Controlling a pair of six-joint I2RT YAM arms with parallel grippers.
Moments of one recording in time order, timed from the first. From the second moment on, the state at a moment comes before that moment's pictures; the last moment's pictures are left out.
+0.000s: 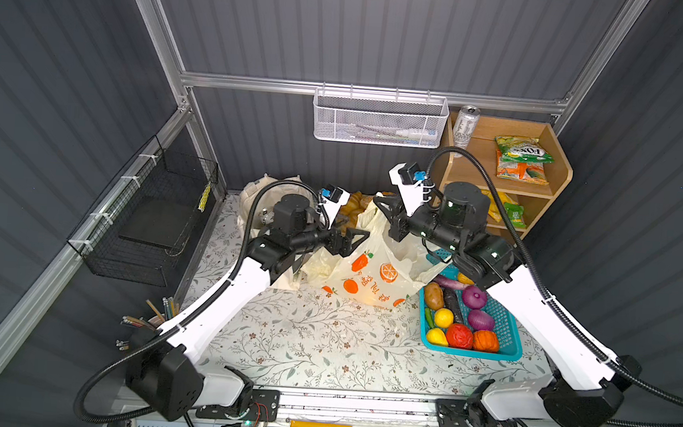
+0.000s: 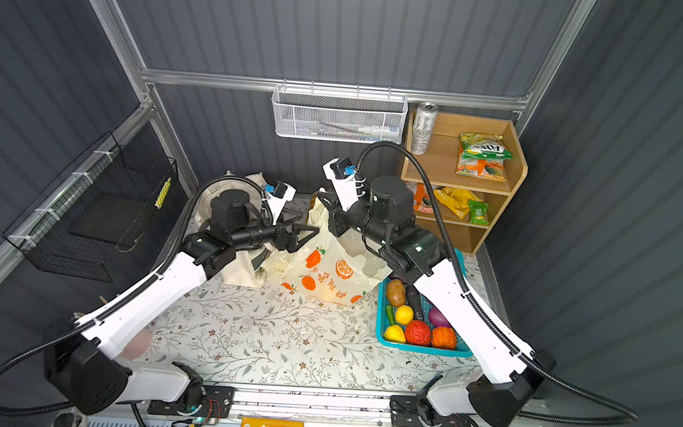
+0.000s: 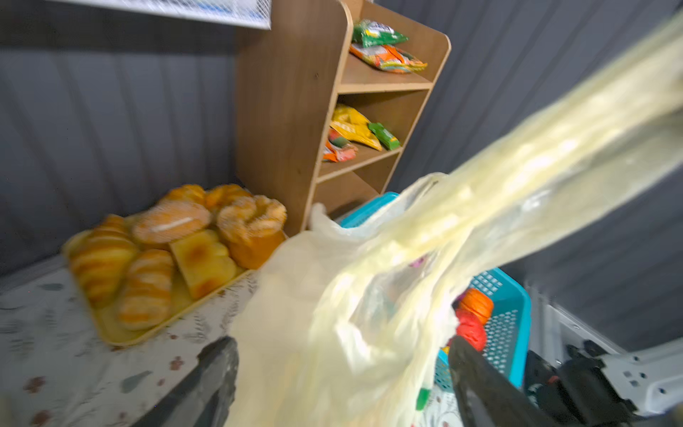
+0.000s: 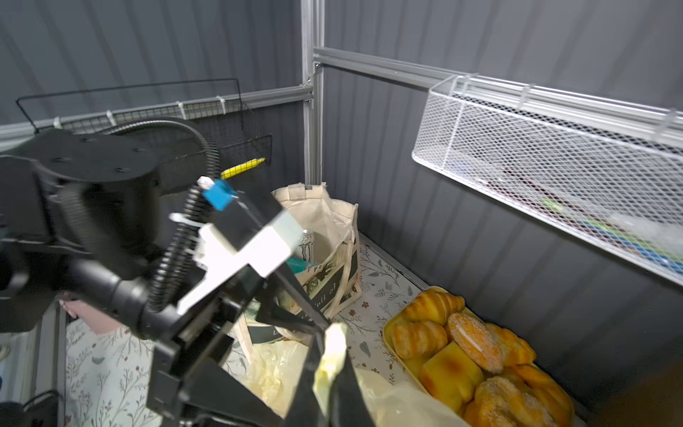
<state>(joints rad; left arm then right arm) -0.52 1.29 1.23 -0.19 0.47 -0.09 0.70 1.37 1.61 -0.37 -0.15 -0.04</state>
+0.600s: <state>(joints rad) -0.66 1.44 1.40 -0.15 0.46 0.03 0.71 1.37 1.64 -0.44 -0.13 0.11</state>
